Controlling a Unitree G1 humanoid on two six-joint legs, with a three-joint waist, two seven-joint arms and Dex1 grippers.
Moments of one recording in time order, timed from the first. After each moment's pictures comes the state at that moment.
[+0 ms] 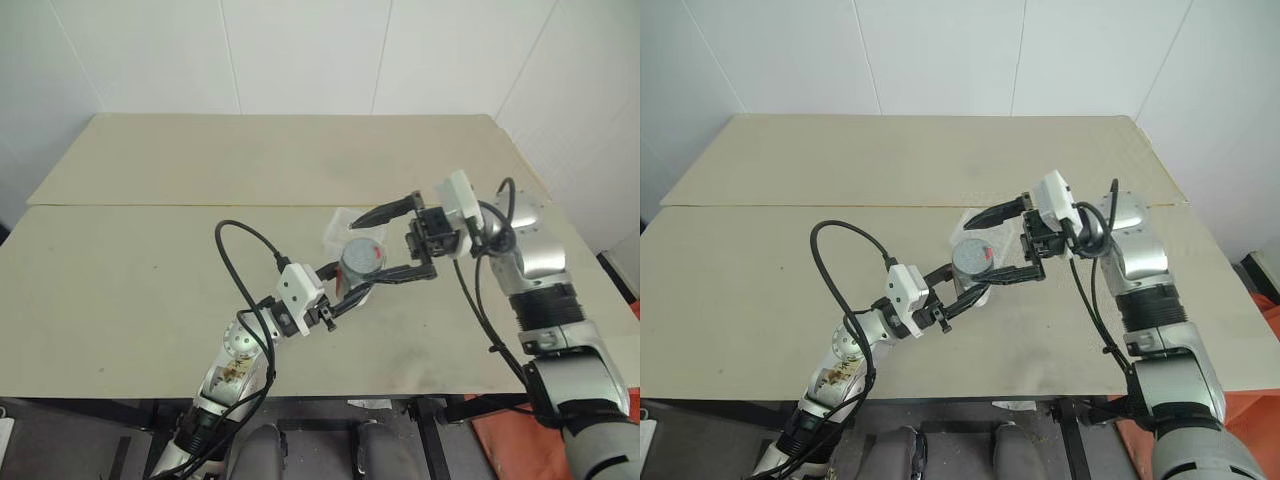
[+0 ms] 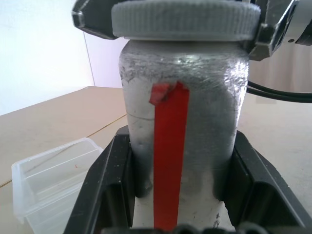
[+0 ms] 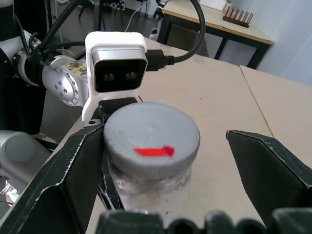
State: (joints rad) left arm -0.23 0.17 -0.27 -0.12 -0.20 -0.07 -0.68; right arm -0.83 -0.58 0.14 0.33 0.49 0.01 1.57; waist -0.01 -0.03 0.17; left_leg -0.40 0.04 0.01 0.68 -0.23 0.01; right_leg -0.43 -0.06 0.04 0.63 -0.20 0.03
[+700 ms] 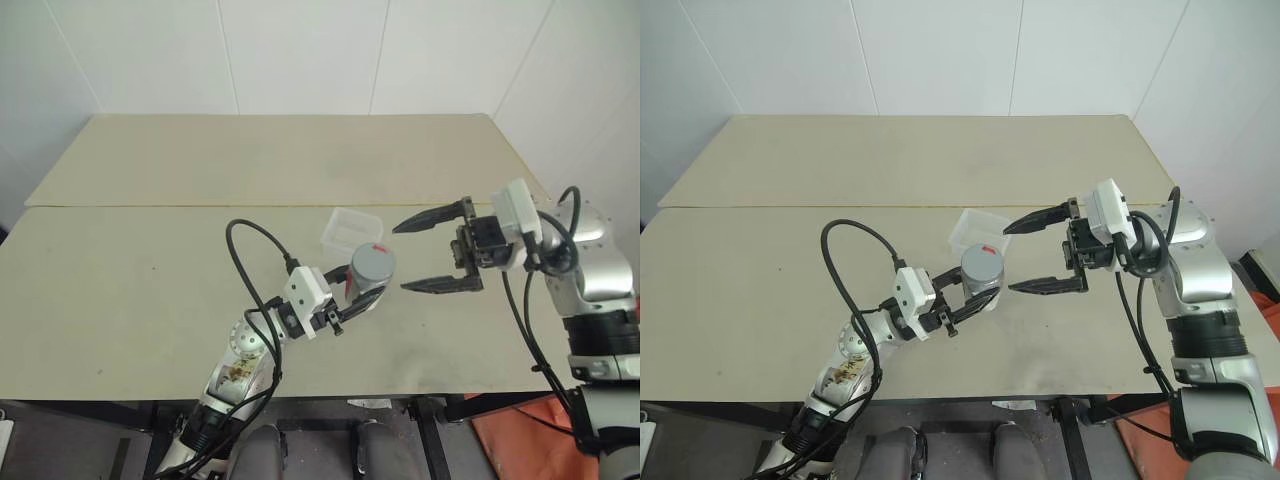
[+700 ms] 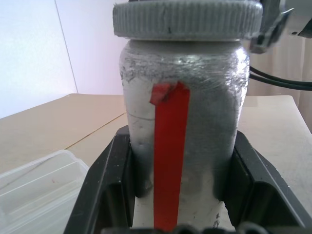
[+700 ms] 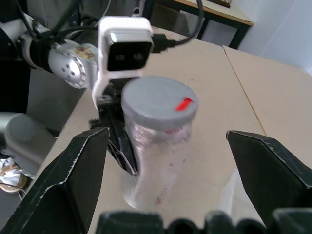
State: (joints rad) left arm -0.24 0.15 -0.28 -0.10 -0.20 -0.09 -0.72; right arm -0.65 -0.75 0.01 0.04 0.56 0.11 1.54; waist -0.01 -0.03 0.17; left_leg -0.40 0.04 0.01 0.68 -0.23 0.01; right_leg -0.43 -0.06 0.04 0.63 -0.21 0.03
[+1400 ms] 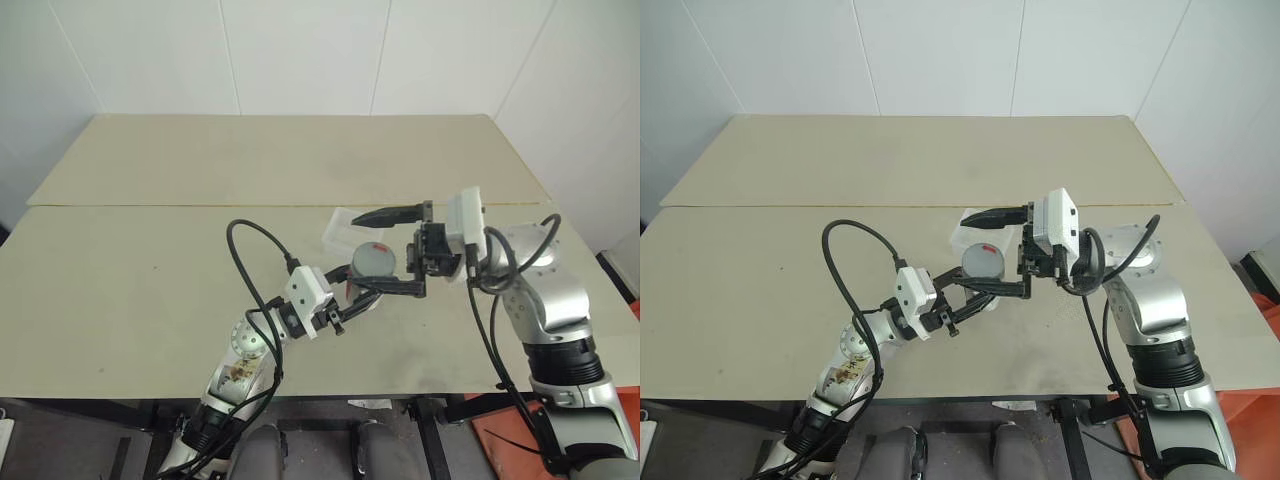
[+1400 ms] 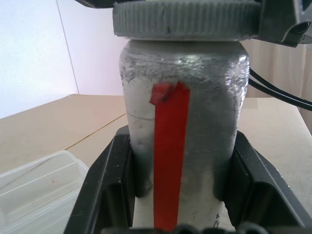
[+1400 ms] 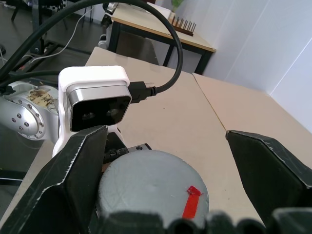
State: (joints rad) left arm -0.24 0.14 -0.28 -0.10 -0.20 -0.09 -0.71; right arm -0.58 -0.57 0.05 -0.16 0.48 0.18 1.22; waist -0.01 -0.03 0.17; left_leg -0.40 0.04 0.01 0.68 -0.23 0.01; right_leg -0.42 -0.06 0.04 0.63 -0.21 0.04
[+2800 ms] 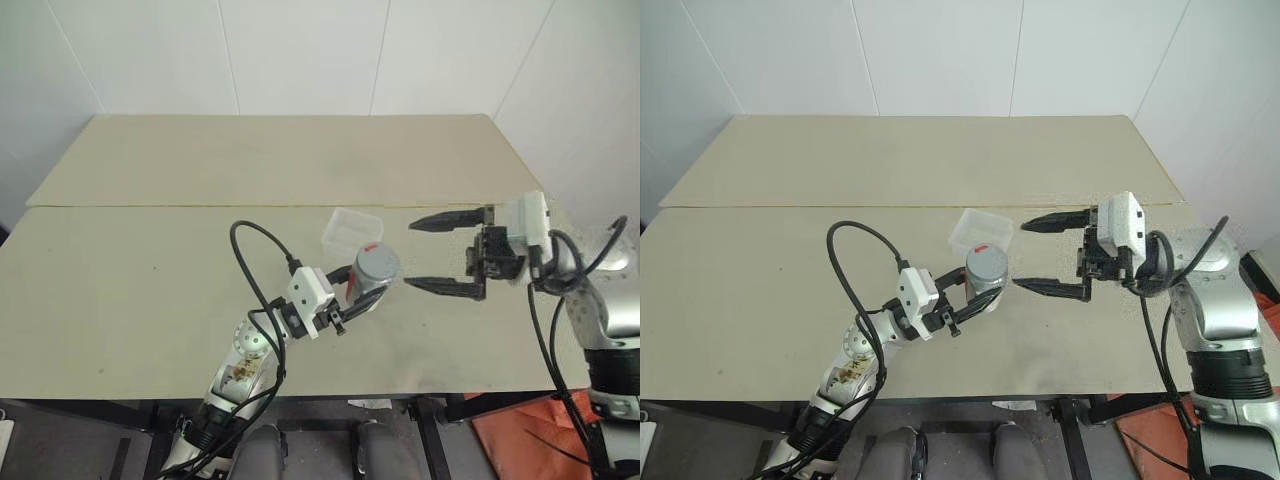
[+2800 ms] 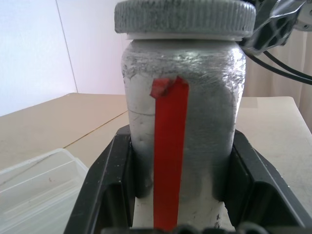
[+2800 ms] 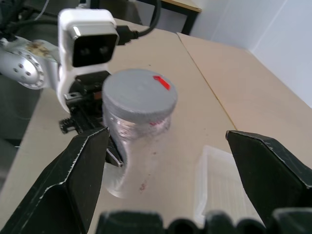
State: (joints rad) left arm -0.25 0.13 -0.29 -0.07 -0.19 -0.11 -0.71; right arm -0.48 -0.80 -0.09 -0.12 0.58 0.18 1.35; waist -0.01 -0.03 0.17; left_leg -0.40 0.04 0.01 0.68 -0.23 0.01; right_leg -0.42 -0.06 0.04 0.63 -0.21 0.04
